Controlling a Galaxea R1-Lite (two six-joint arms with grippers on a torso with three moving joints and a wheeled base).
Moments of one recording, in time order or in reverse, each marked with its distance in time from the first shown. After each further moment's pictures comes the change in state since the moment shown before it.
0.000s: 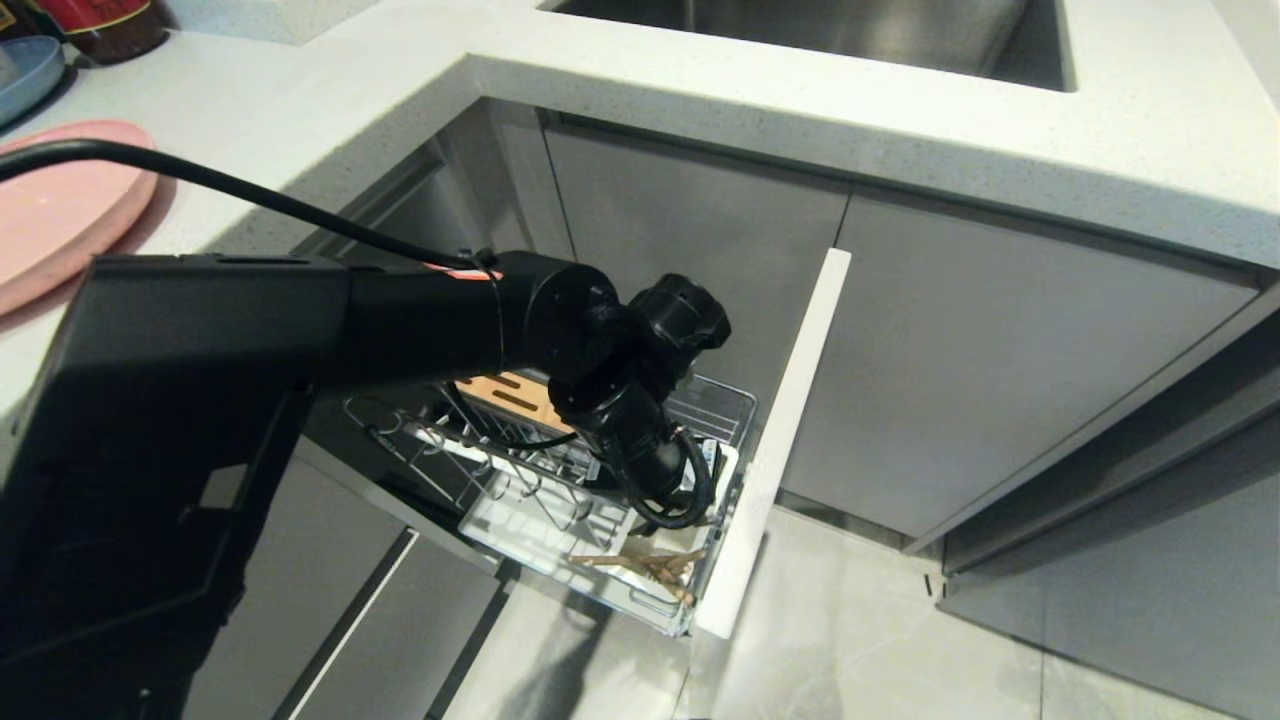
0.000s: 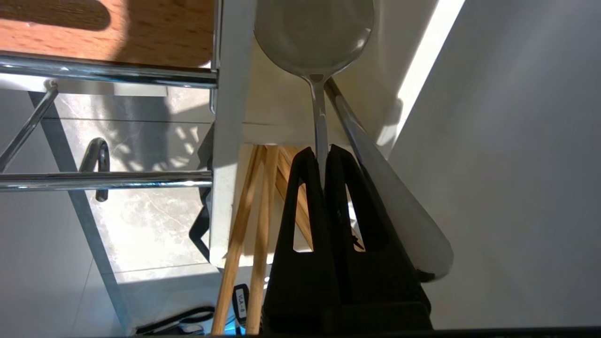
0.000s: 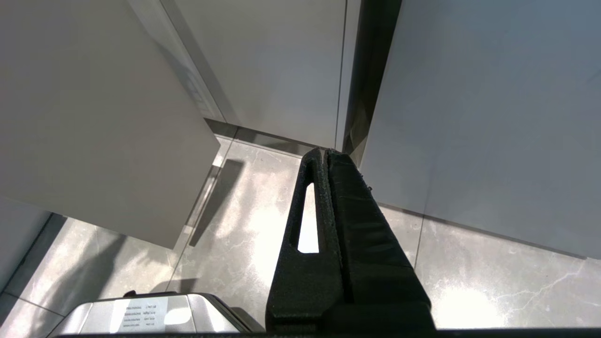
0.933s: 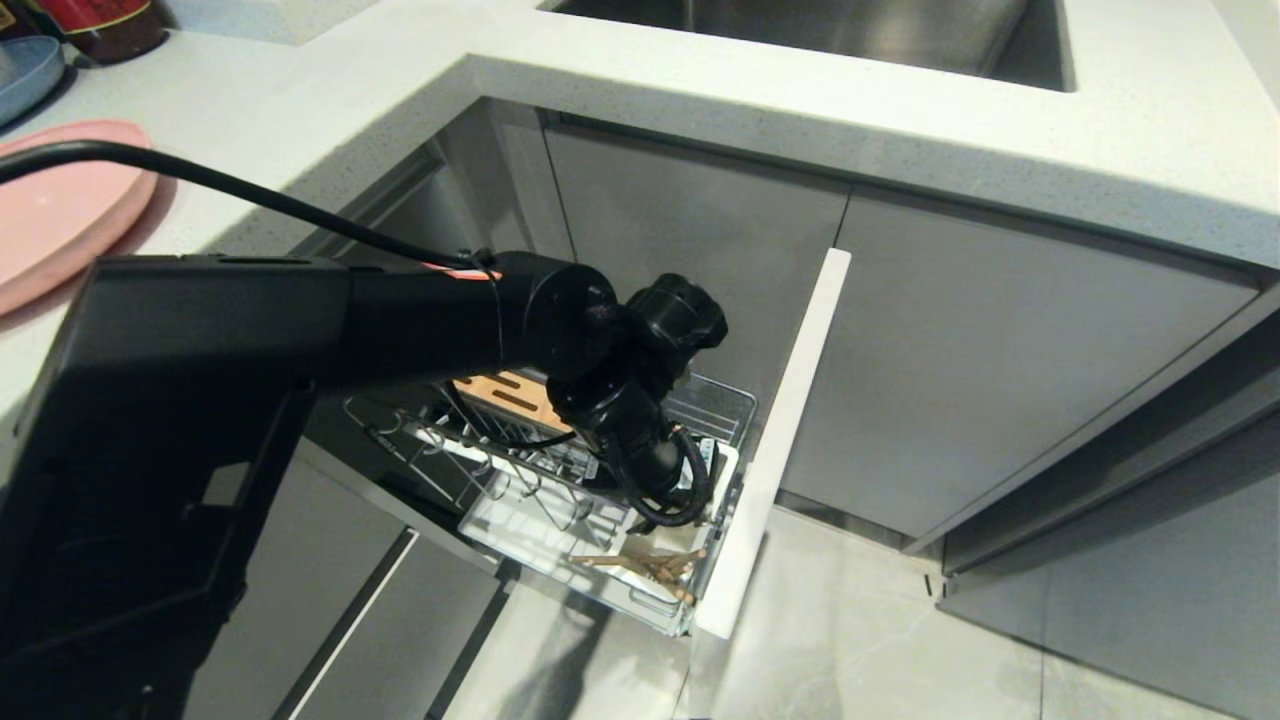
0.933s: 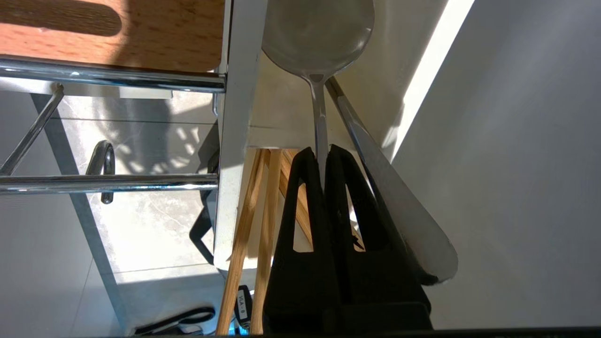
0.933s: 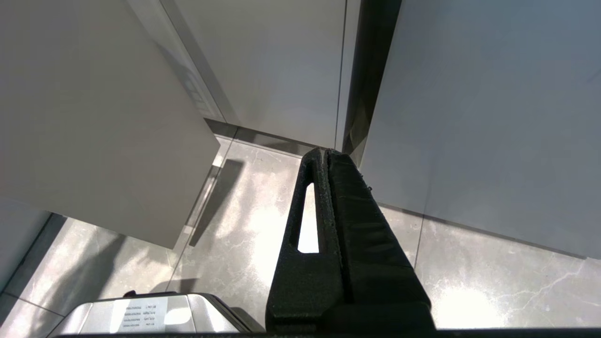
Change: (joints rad) left arm 0.006 0.000 -0.001 -0.001 0.000 0.000; right arm 0.000 0.000 0.000 0.000 0.000 0.000
